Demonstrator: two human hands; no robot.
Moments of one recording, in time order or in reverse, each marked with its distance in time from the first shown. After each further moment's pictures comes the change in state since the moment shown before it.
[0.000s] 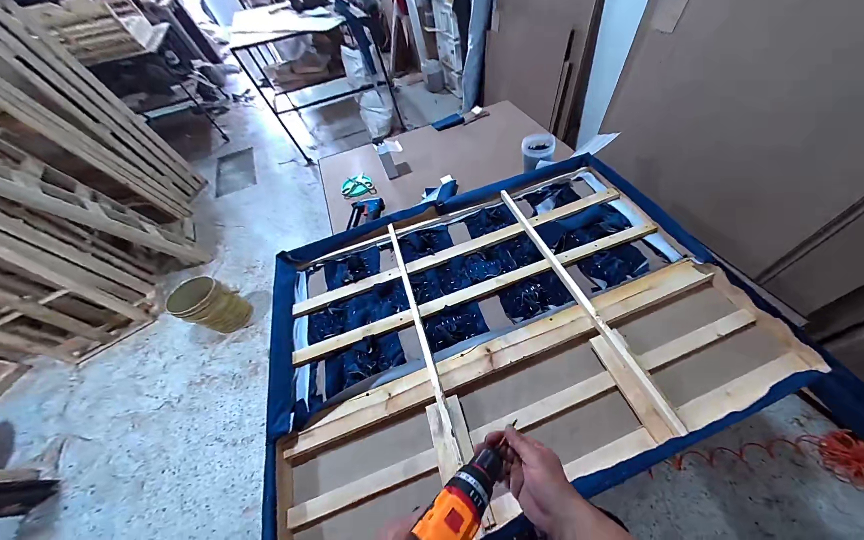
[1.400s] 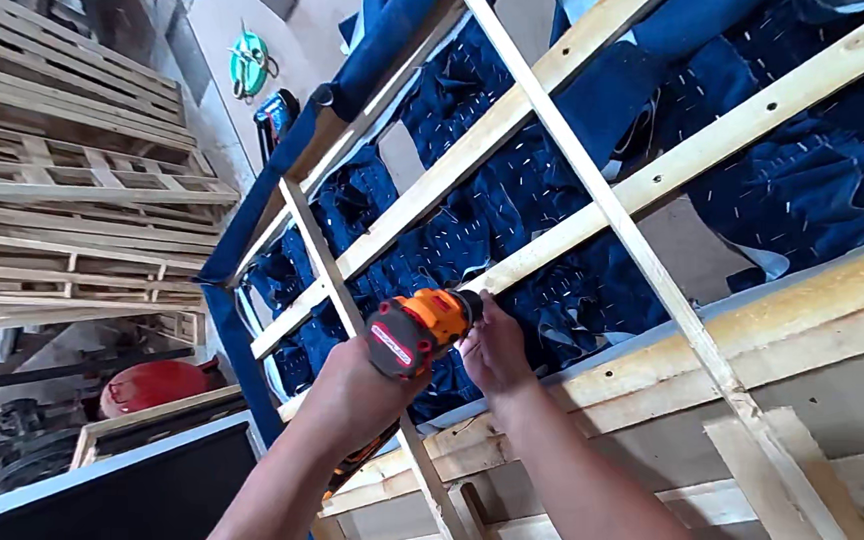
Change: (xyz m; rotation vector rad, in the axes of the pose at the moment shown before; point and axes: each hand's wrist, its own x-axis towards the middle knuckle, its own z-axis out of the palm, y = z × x) left_hand 0.501 0.116 -0.041 0.660 -0.050 -0.337; right_hand 0.419 -0.159 -0.031 0.729 0.191 0.093
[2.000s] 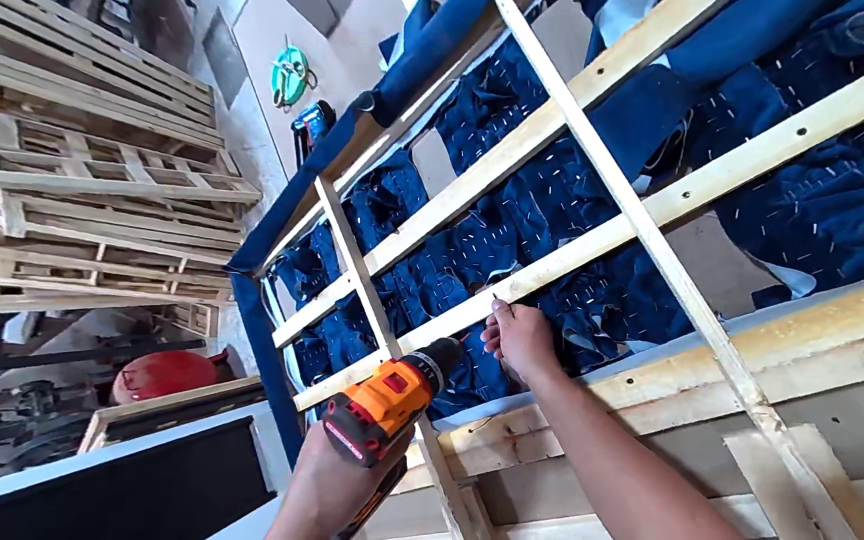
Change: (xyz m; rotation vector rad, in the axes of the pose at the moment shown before) left_hand -0.063 -0.076 0.020 -0.252 0.156 -0.053; right_hand 0.015 -0.023 -0.005 -1.130 0.085 -0.018
